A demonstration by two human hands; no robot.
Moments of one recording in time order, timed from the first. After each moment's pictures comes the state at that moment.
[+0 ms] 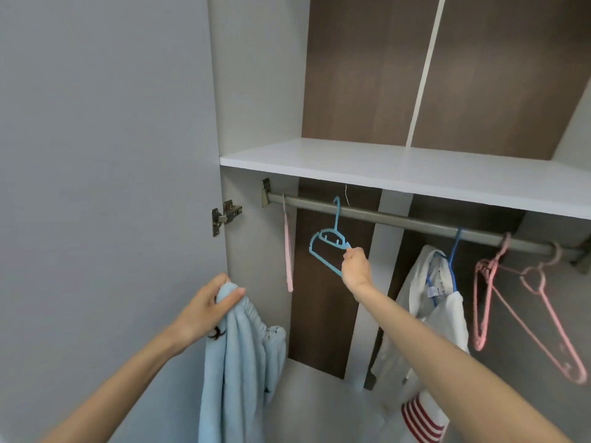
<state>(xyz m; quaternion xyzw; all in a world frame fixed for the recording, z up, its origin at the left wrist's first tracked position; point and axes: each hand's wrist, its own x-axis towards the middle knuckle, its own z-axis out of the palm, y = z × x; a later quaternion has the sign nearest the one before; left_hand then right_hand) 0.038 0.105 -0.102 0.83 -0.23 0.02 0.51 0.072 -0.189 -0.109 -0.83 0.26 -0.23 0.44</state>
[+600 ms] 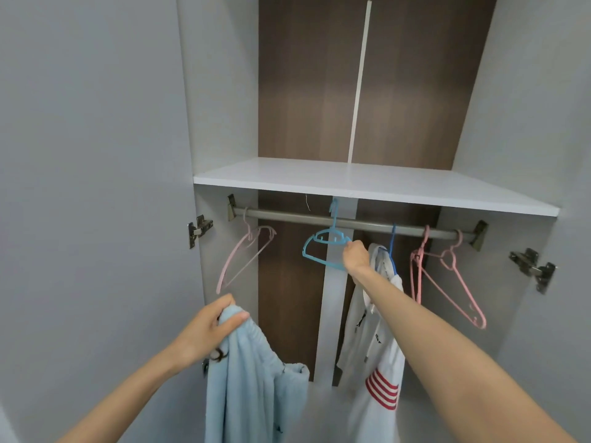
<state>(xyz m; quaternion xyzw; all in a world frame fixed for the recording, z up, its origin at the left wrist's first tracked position) -0.010 0.114 -0.099 0.79 -0.36 -0.05 0.49 -0.019 -0.197 -0.049 -0.80 0.33 -0.26 0.43</state>
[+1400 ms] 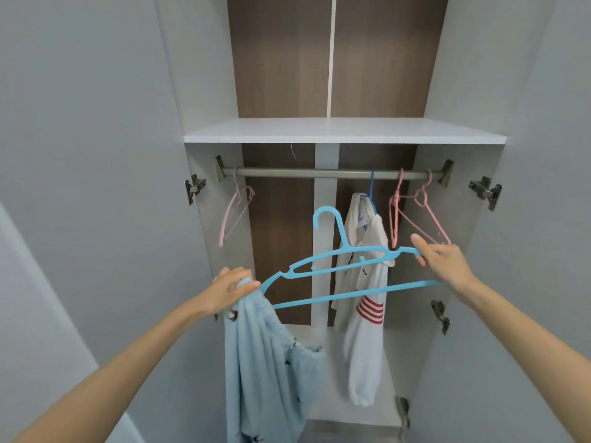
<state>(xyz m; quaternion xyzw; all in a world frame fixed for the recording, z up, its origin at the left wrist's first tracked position) -0.040 0.128 -0.127 0.85 -0.42 -0.13 0.30 -0.267 -0.206 -0.096 -0.79 0.33 -0.32 0.40</state>
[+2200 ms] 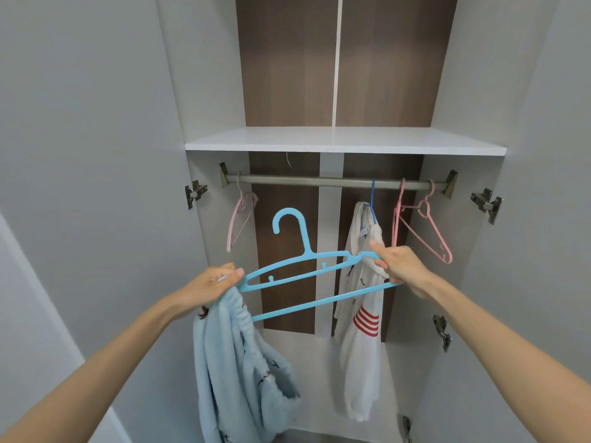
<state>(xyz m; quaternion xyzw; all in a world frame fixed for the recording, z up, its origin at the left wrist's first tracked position) -0.072 0.127 -0.090 0.83 -0.37 -0.15 0.40 -0.236 -0.192 -0.077 -0.80 0.23 -0.17 0.52</state>
